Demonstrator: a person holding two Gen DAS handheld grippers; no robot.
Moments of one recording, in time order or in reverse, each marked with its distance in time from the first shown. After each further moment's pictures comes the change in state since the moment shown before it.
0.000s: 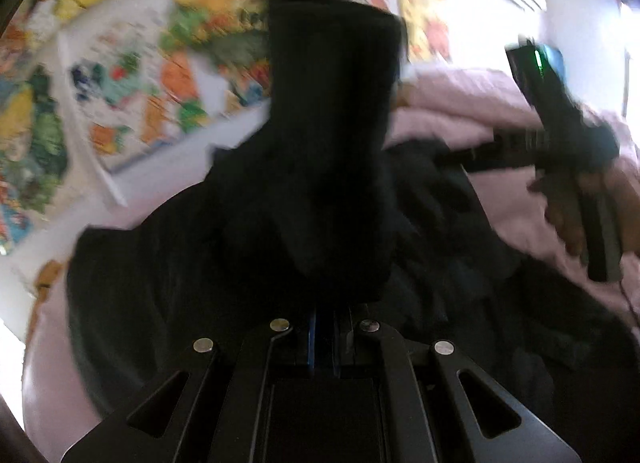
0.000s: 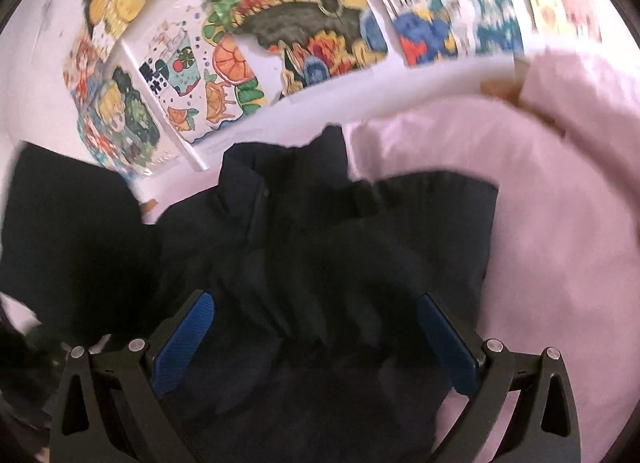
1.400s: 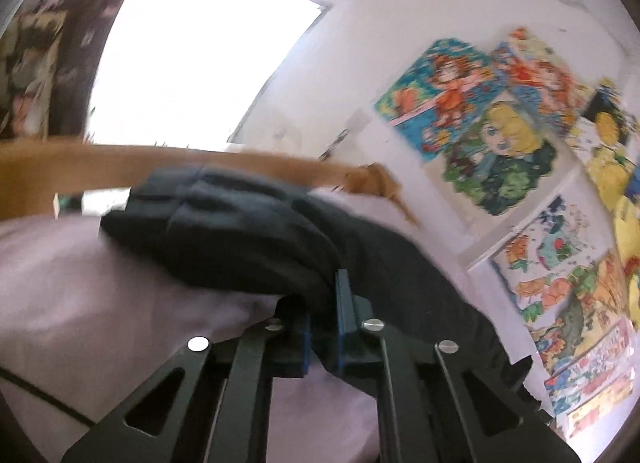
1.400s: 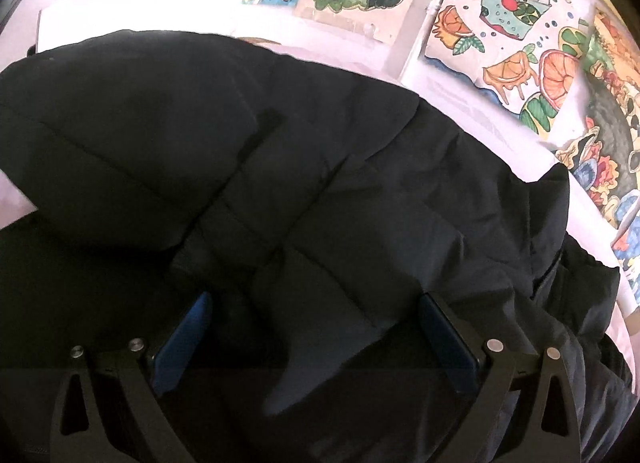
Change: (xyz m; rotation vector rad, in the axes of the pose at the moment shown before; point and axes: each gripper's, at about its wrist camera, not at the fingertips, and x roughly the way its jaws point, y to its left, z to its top) left arm -0.258 0.292 -0.290 -1.346 -0.419 0.571; right arm 0.220 0.304 -0.111 -0.838 0.107 -0.152
